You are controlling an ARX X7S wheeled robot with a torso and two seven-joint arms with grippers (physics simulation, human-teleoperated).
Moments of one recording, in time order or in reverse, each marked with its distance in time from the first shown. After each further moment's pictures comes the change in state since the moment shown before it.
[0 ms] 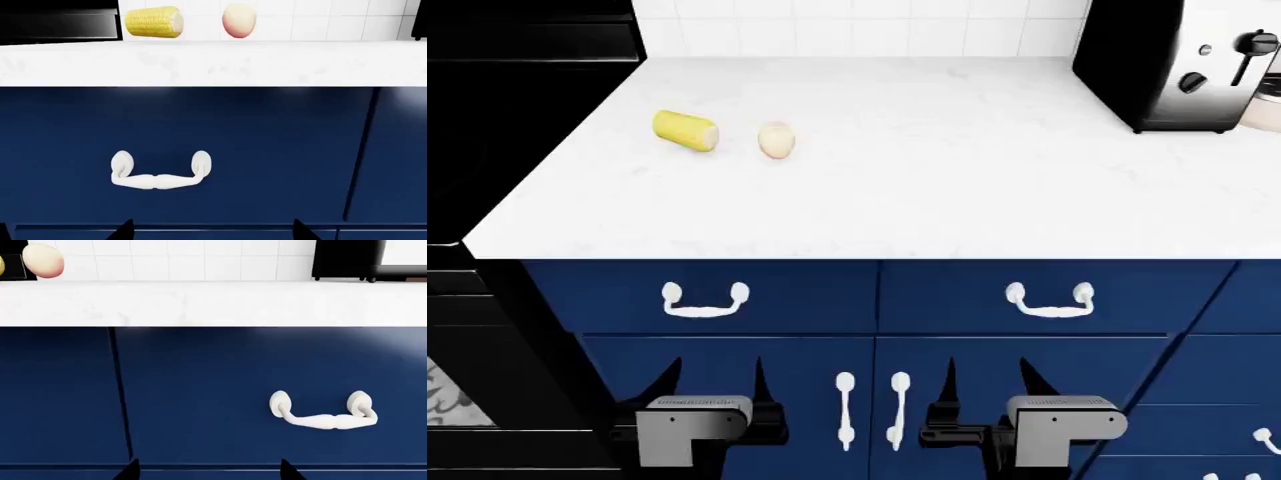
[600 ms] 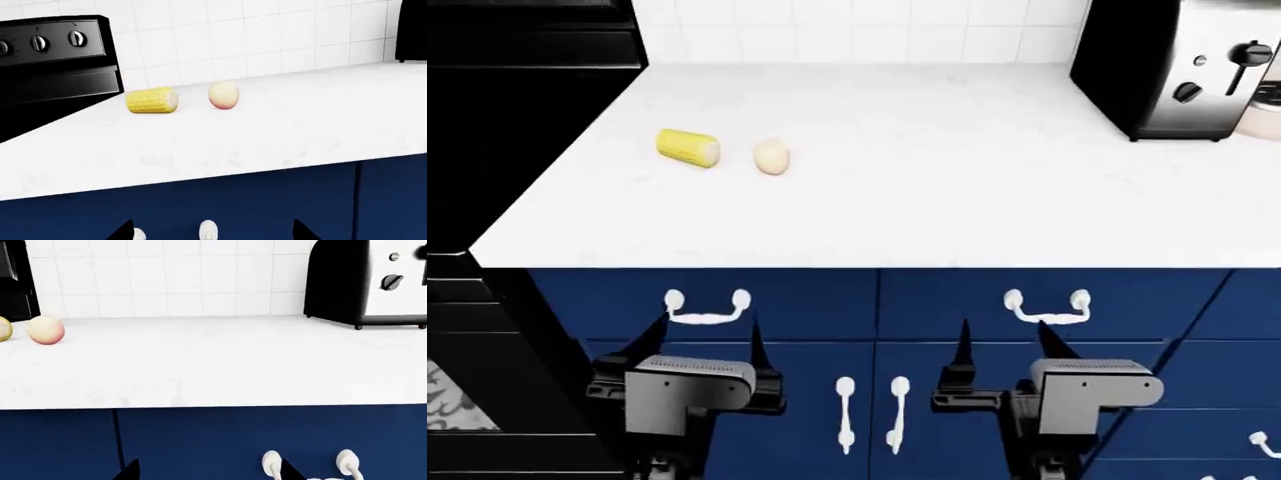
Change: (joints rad) left arm -0.030 -0.086 0.086 0.319 0.034 -0.271 -0.057; right arm 0.037 0.080 -0.043 -0.237 0.093 0.202 0.071
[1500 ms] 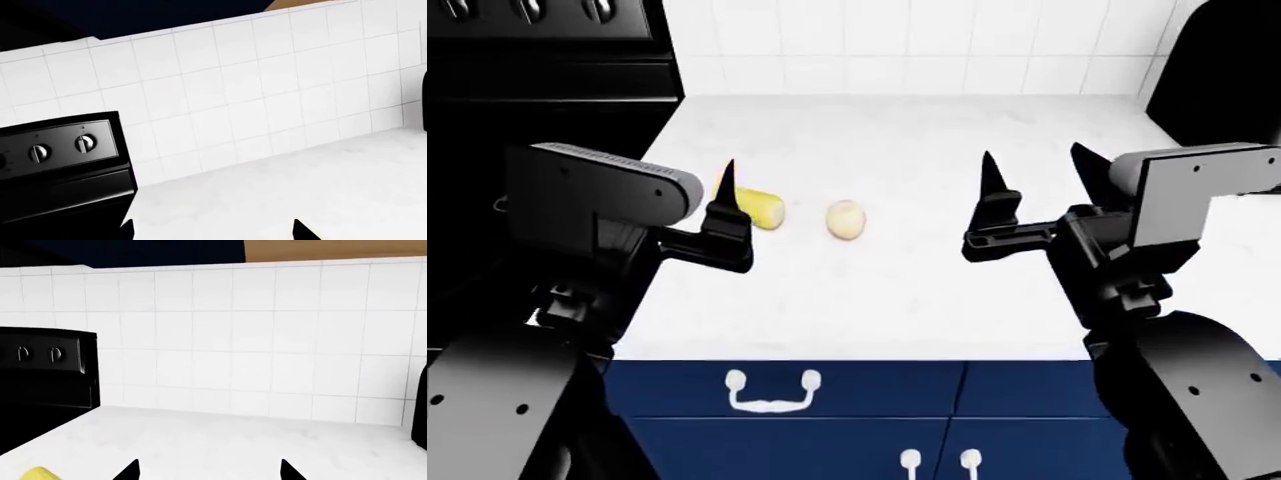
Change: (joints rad) left arm -0.616 -0.123 -0.049 0.485 -0.153 -0.958 0.155; right arm 0.550 0.160 0.097 -0.365 0.313 0.756 -0.037
